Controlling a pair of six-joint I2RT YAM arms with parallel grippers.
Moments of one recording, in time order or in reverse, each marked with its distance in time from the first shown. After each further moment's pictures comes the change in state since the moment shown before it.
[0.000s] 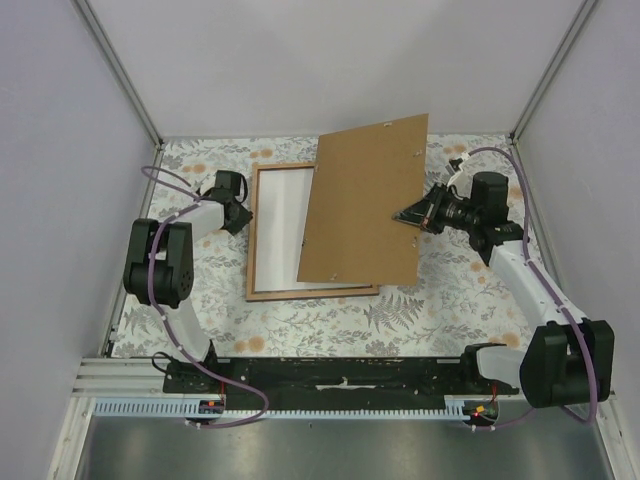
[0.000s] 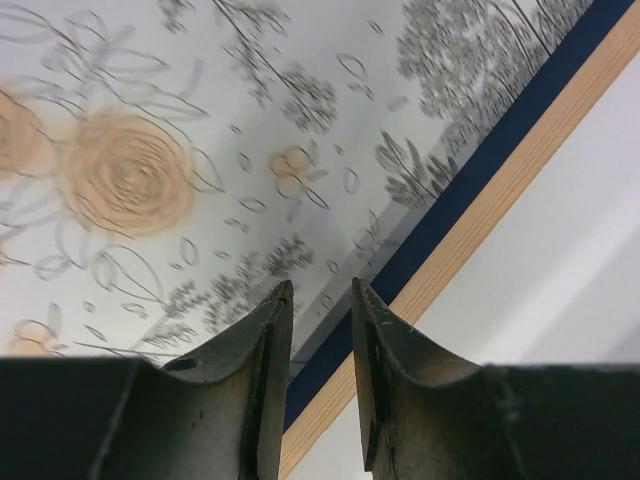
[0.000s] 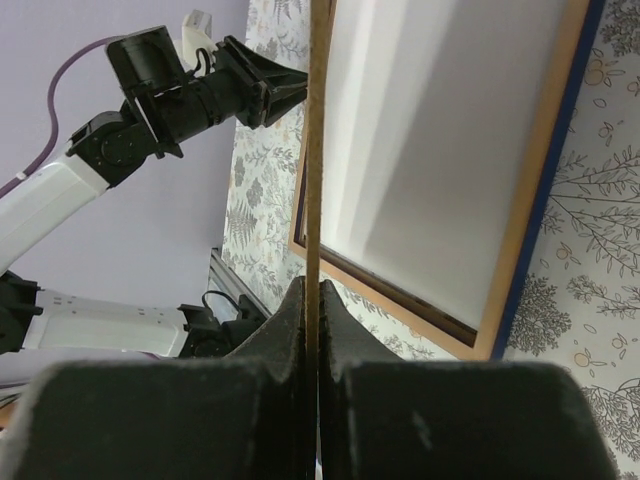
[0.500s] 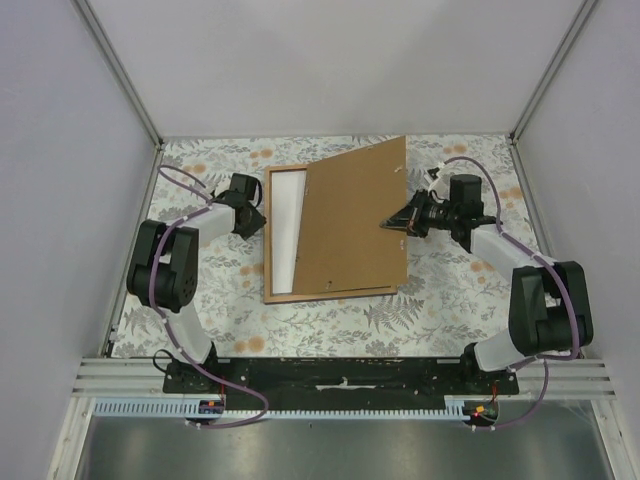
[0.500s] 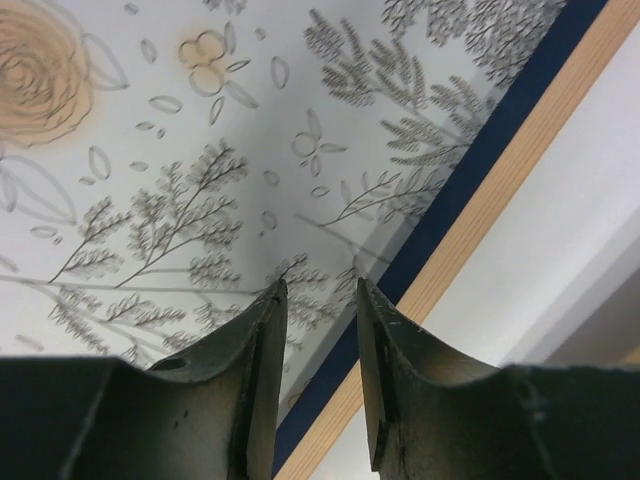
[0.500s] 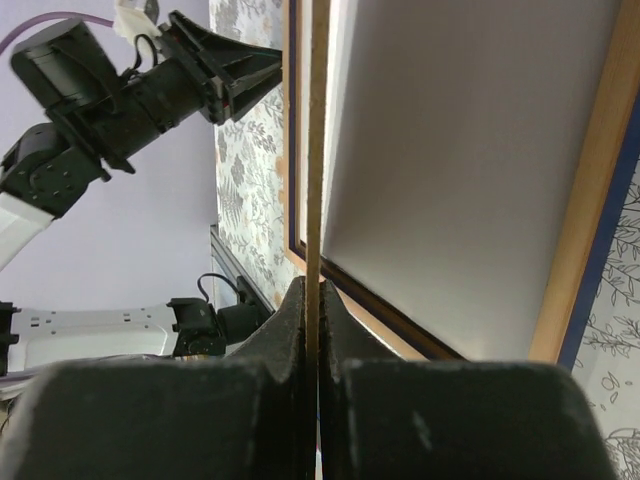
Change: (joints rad) left arm -0.124 -0.009 -0.004 -0.013 0.001 -0.030; right arm 0.025 0.252 -0.026 0.150 -0.052 0.016
